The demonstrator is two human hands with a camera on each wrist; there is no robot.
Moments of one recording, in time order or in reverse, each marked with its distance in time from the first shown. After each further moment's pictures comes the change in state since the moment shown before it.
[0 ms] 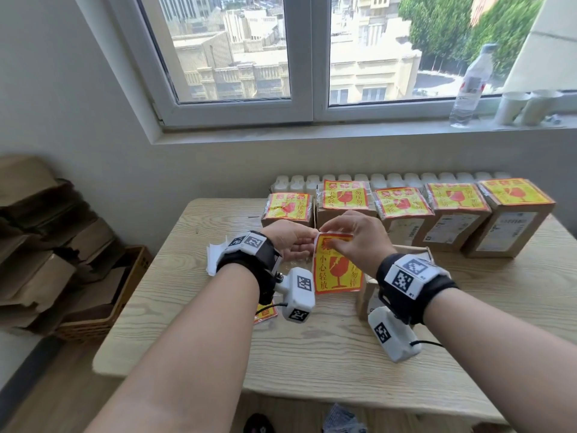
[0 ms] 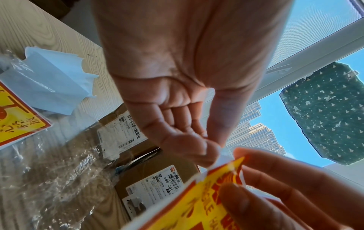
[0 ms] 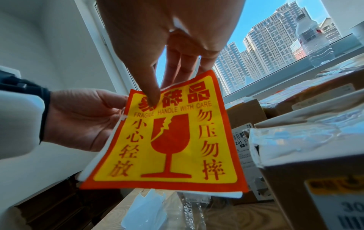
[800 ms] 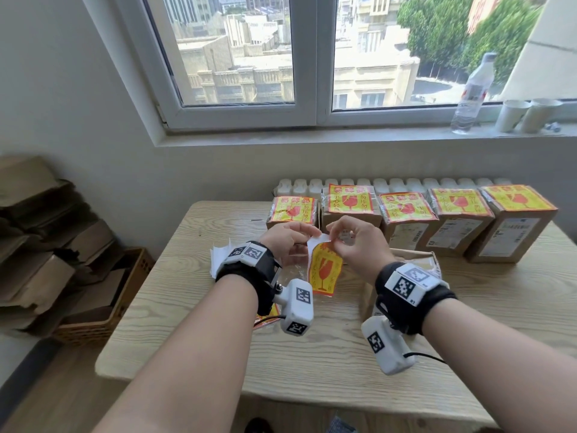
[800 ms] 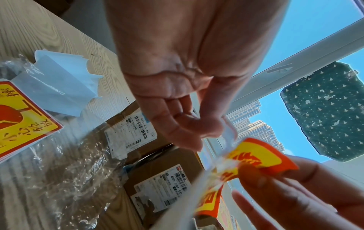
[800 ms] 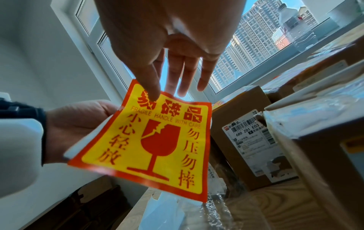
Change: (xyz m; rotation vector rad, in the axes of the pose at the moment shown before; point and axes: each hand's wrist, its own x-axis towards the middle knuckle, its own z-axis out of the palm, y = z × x) left_hand -0.004 -0.012 -0.015 -0.017 -0.001 0.126; right_hand -0.002 -0.011 0.011 0.093 0.014 0.061
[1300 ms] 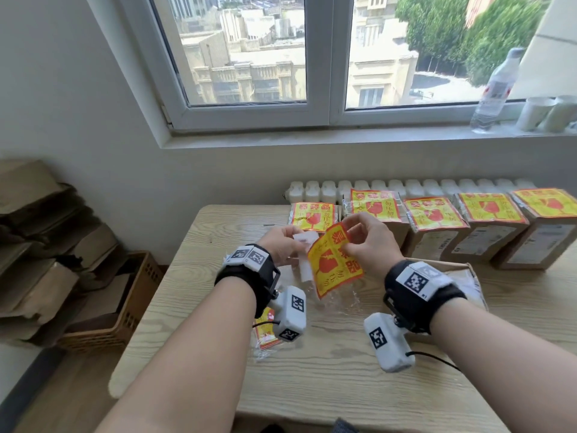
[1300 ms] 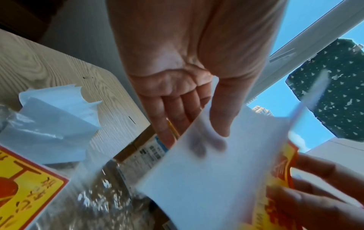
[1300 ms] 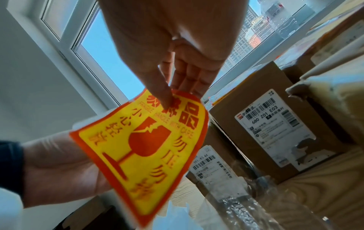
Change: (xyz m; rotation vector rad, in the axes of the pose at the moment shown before) left_hand 0.037 -0.006 -0.064 0.060 0.093 0.005; right_hand 0.042 -0.012 0.032 0.123 -0.004 0.190
